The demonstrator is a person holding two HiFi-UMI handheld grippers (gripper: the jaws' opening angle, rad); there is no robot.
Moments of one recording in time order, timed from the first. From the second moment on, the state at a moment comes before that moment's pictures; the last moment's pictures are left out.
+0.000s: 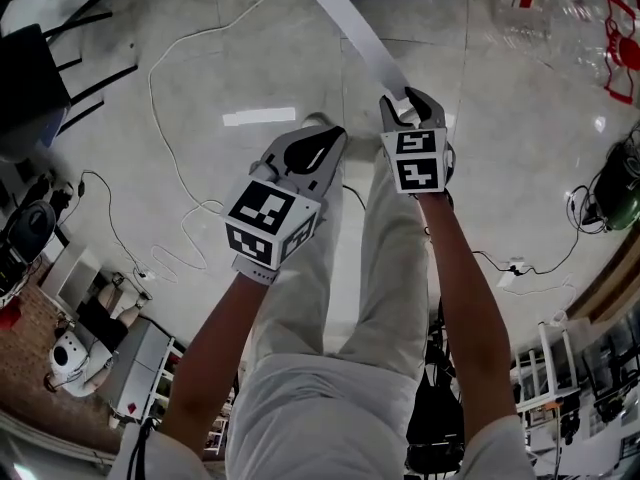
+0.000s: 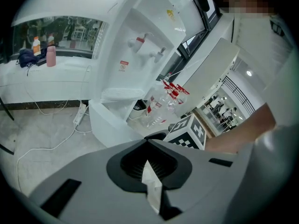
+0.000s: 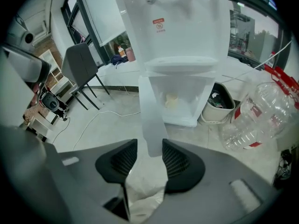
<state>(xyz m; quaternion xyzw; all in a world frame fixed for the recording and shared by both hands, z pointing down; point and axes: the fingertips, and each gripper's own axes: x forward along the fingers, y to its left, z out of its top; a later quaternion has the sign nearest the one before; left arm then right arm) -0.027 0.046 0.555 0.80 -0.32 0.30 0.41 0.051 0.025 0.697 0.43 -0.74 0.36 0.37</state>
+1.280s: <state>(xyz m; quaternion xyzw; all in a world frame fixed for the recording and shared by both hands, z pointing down) 0.058 -0.001 0.557 0.82 -0.29 0.31 0.39 0.147 -0.083 0.697 0.47 -0.74 0.31 0.37</state>
